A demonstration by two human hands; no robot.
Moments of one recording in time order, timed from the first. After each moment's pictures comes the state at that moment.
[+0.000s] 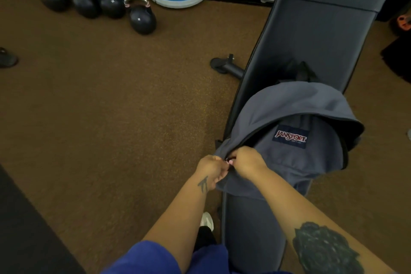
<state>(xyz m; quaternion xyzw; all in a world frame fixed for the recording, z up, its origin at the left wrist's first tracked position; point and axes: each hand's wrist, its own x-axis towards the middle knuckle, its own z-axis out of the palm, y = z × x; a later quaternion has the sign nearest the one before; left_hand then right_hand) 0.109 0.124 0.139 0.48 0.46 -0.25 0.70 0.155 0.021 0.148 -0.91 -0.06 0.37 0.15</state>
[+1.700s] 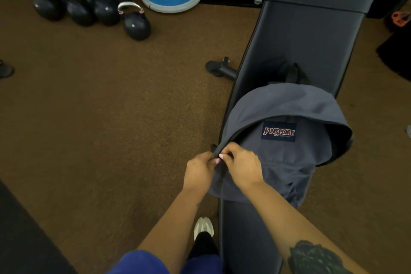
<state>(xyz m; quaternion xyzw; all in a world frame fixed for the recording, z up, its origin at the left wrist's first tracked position) 0.103 0.137 0.139 0.85 0.21 -0.12 0.47 0.144 0.019 0.178 -0.94 -0.08 0.18 0.27</state>
